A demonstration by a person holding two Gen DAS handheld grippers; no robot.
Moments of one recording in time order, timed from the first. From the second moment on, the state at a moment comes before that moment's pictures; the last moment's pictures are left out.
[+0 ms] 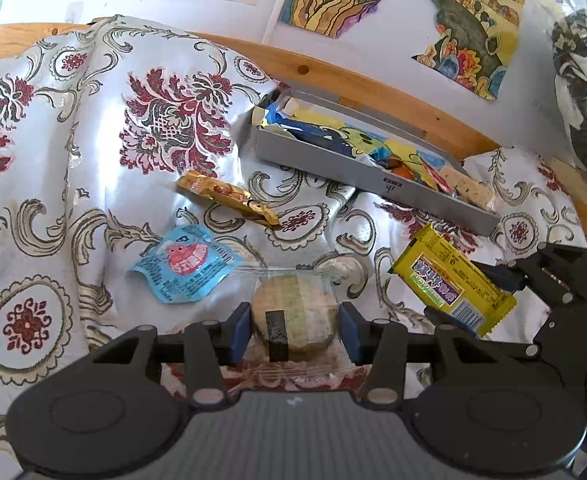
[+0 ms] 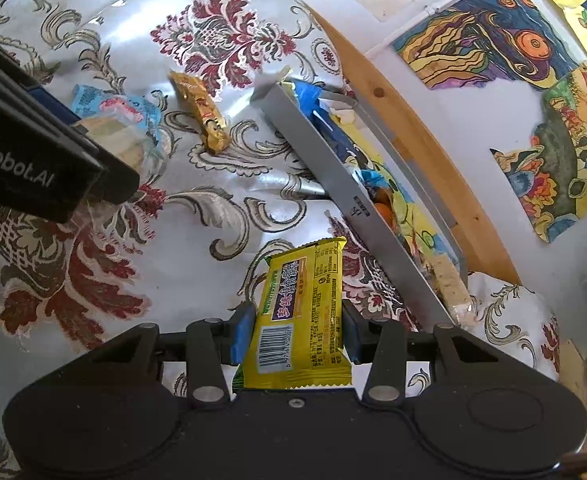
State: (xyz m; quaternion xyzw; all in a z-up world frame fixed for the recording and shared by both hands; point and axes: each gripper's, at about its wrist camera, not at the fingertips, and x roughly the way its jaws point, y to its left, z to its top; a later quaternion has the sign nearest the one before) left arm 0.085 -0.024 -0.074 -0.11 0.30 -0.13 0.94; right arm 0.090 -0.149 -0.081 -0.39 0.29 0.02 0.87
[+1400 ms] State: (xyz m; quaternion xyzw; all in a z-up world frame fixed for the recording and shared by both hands) left arm 0.264 -0.138 0.019 -0.03 0.28 -0.13 0.95; right arm 0.197 -0.254 -0.014 -0.20 0.14 -0.08 0.97
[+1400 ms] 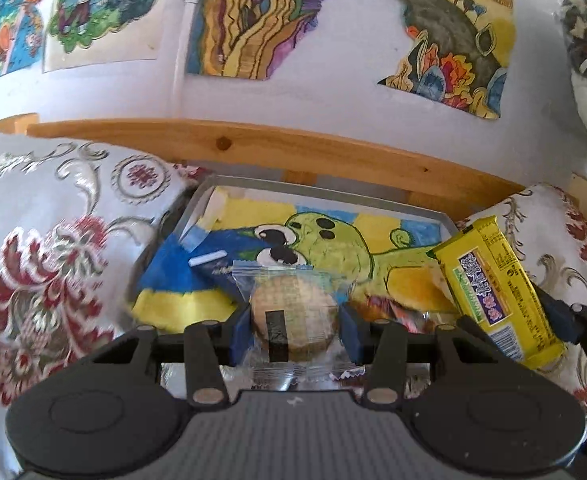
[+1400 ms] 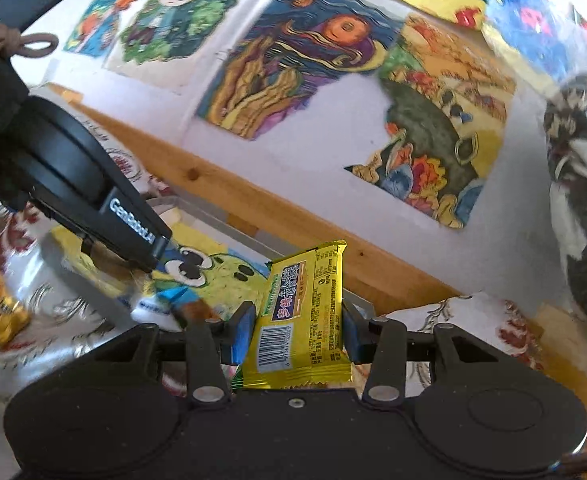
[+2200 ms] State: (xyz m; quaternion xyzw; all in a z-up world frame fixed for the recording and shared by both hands) left arm 0.337 -0.175 -0.006 0.00 0.33 -0.09 0.94; right arm 0.266 -0.308 -0.037 -0.12 0.19 -0.09 0.97
